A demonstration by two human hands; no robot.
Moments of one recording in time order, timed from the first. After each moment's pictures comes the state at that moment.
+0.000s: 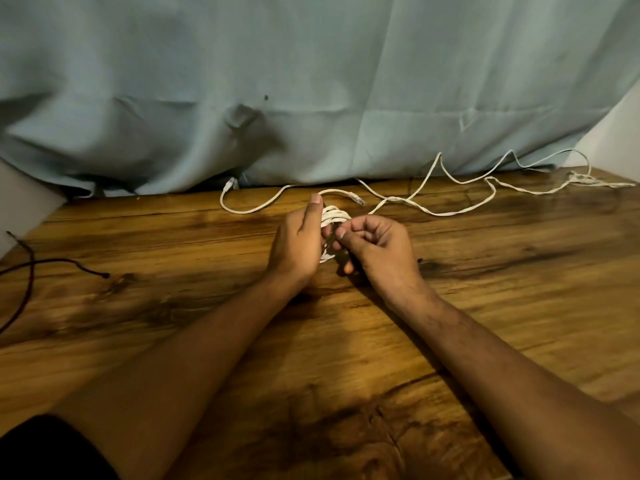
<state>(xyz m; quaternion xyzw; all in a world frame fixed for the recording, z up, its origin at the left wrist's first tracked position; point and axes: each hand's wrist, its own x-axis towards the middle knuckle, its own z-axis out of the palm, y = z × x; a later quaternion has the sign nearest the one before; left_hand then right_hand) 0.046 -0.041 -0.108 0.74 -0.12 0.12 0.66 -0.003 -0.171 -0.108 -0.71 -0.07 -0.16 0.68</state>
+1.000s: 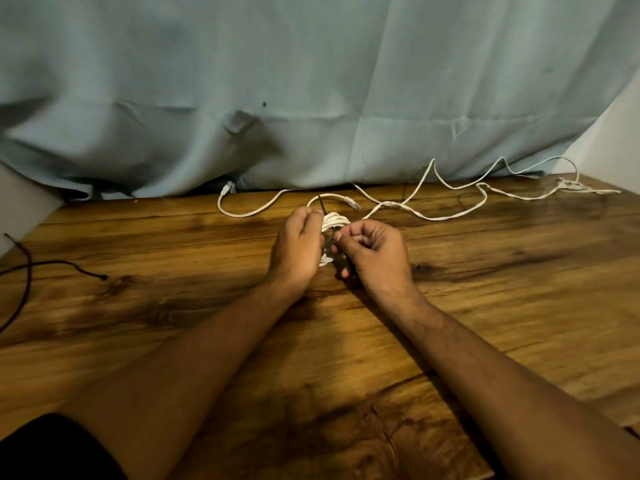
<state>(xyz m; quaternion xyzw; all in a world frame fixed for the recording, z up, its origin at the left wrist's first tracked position) 0.045 -0.045 -0.111 0.71 -0.12 0.11 0.69 -0.003 -0.168 -0.111 -0.73 -0.04 -0.20 0.65</state>
